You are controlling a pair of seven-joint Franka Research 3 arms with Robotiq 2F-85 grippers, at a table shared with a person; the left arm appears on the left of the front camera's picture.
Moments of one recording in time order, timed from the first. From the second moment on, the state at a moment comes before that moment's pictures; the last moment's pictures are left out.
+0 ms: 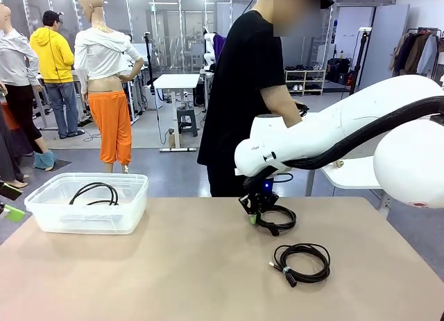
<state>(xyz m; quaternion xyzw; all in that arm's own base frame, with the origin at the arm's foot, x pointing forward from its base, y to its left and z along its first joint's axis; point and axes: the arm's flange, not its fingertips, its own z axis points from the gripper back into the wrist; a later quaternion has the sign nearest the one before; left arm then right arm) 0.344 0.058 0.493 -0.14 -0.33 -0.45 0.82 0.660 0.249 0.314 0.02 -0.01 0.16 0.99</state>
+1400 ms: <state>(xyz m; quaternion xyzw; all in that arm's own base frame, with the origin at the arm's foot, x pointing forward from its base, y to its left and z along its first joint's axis) 0.344 0.058 0.493 -0.14 -0.33 -0.45 0.82 0.494 0.457 0.347 0.04 -0.05 0.30 0.95</state>
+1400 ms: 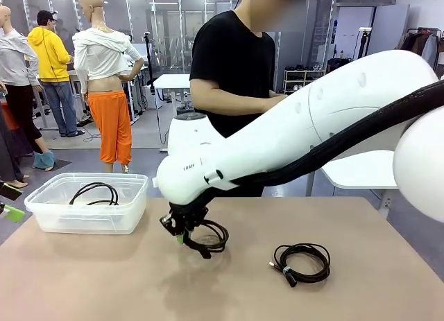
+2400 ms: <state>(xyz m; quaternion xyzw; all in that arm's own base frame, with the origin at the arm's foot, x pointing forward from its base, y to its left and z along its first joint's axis) 0.344 0.058 0.493 -0.14 -0.33 -0.45 0.82 0.479 0.444 0.337 0.04 -0.06 0.34 0.94</state>
